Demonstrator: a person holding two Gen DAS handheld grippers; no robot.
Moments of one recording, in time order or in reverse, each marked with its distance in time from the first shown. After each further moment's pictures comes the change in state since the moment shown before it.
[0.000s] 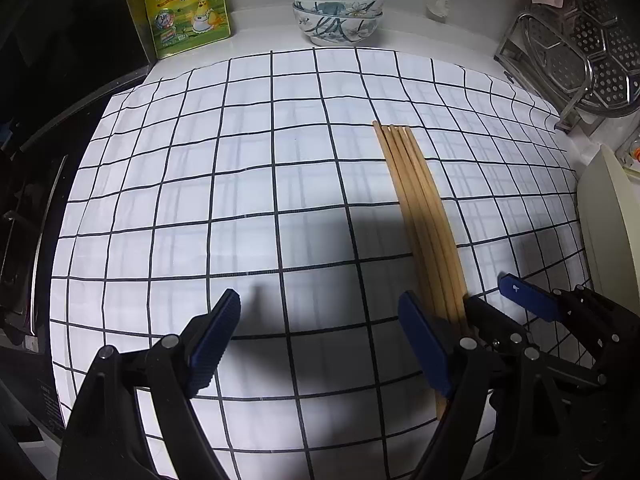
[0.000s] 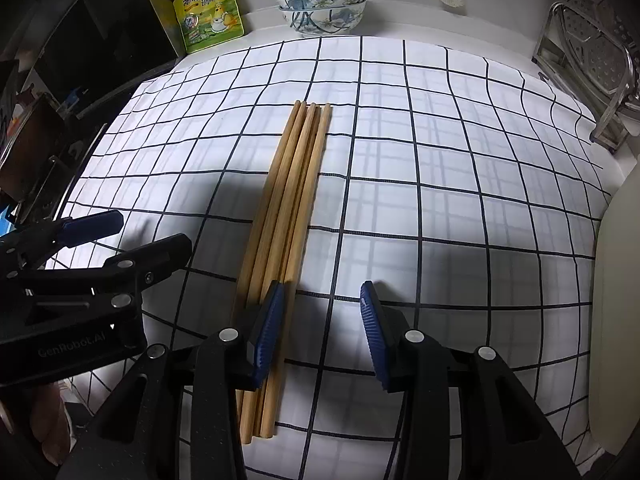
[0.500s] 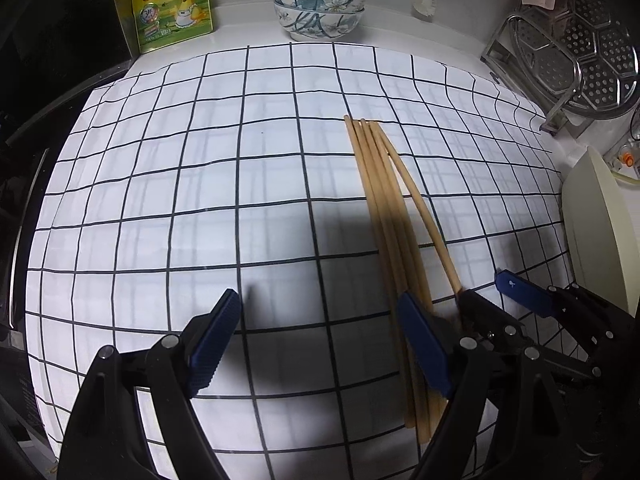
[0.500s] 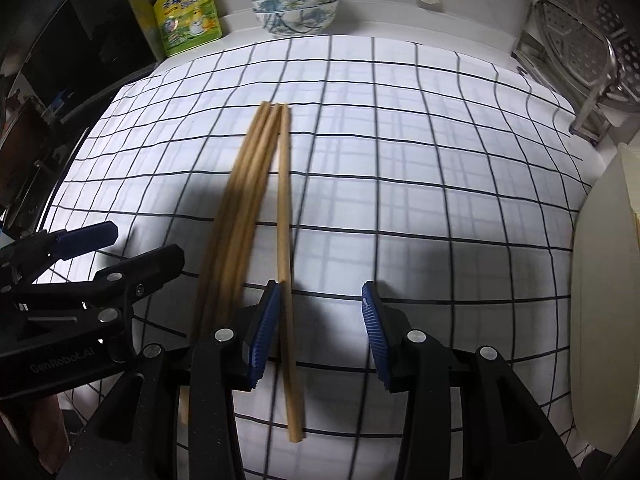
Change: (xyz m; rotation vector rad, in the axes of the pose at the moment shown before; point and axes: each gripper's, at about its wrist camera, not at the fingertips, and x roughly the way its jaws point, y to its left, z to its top) left arm 0.007 -0.011 0.001 -0.007 -0.001 -0.069; right arm -0.003 -0.019 -0.004 0.034 -0.001 -0.056
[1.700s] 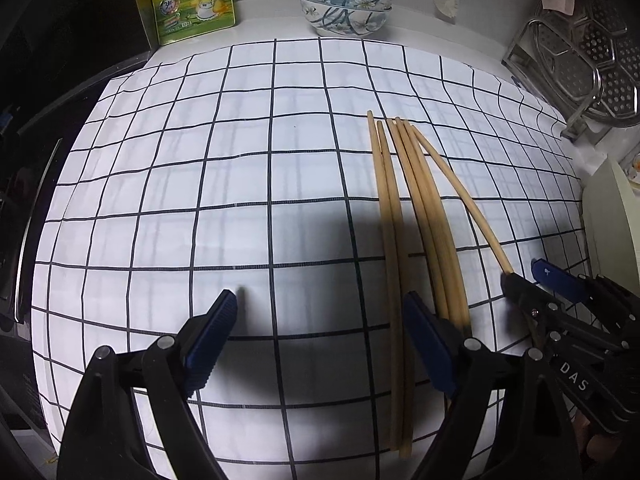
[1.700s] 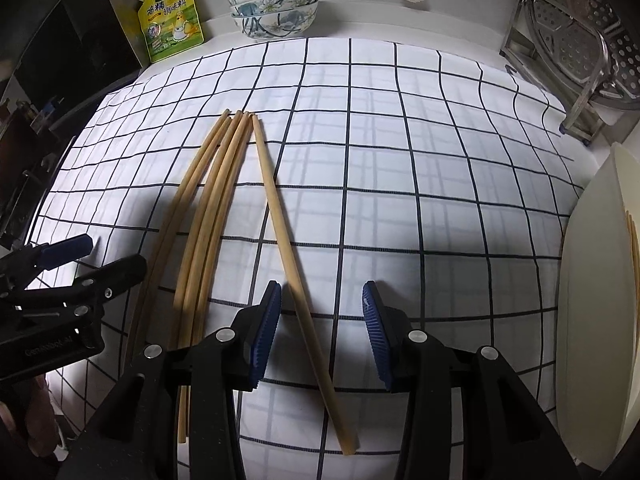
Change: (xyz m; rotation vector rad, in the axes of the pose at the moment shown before) left arm 0.010 0.017 -0.004 -0.031 0.000 0.060; right arm 0.005 -0.015 0.009 0.000 -0.011 -0.029
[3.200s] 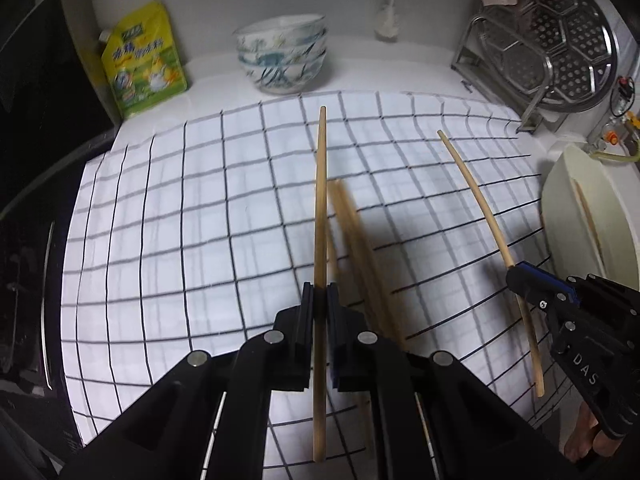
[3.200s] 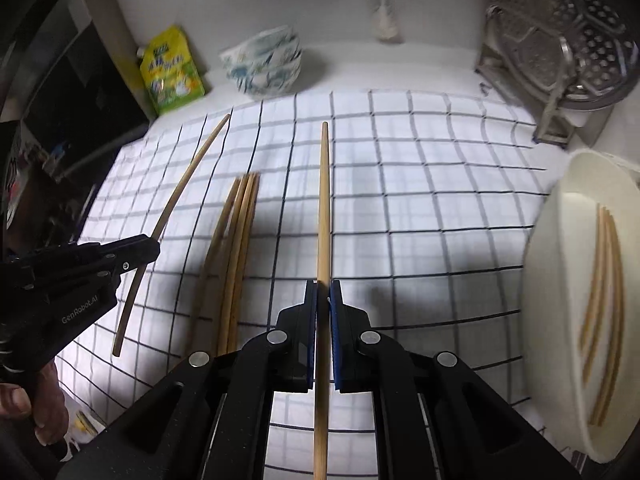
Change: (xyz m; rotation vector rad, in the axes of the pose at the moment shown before) left arm -0.048 -0.042 0.040 0.178 -0.079 -0.049; right arm -0.058 -0.021 0.010 0.098 -0.103 0.060
